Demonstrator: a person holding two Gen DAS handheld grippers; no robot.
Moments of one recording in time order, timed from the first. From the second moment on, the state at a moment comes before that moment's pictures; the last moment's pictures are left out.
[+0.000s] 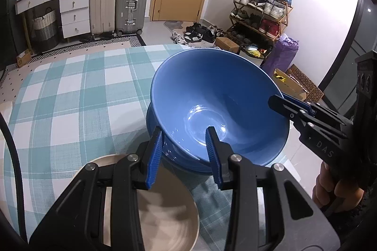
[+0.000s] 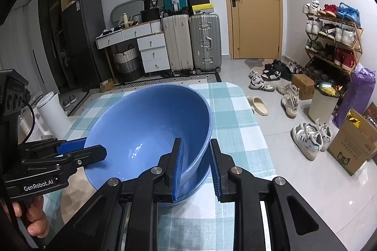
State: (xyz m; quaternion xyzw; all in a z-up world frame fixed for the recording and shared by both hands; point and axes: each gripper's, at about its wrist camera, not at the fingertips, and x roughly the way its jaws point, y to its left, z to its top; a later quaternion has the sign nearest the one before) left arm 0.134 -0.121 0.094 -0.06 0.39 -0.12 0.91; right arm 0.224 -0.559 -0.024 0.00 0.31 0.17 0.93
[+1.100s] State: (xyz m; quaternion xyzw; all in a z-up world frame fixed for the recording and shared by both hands) left arm 0.178 -0.125 0.044 -0.03 0.41 -0.08 0.91; right arm 0.241 -0.543 -0.073 -0.02 0.37 0.16 0.91
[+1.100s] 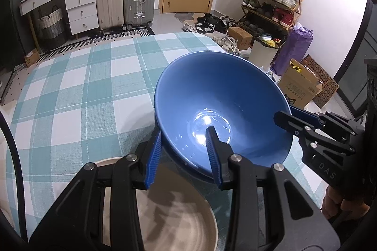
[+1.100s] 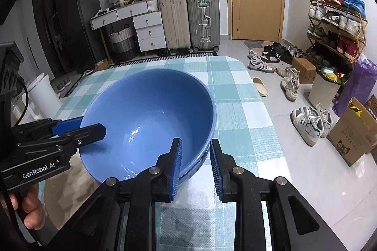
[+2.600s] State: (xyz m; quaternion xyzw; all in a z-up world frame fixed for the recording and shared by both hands) left arm 0.189 -0.100 0.030 -0.05 0.43 -0.05 0.90; right arm 0.243 -0.563 -0.085 0.02 0.37 0.16 0.91
